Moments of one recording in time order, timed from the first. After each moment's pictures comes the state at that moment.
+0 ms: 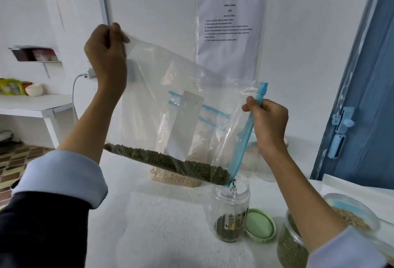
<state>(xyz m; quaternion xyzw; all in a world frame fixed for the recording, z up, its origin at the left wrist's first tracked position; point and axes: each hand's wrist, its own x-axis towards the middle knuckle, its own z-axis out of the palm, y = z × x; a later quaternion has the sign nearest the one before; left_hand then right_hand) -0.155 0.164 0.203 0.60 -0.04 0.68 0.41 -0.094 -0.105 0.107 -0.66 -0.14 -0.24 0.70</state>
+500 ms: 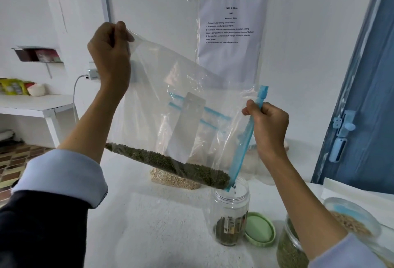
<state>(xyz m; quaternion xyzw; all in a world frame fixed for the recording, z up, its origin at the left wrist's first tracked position) -0.152 0.159 0.207 0.61 -0.04 0.69 0.38 -0.096 -0.105 0.104 -0.66 -0.14 -0.26 0.69</state>
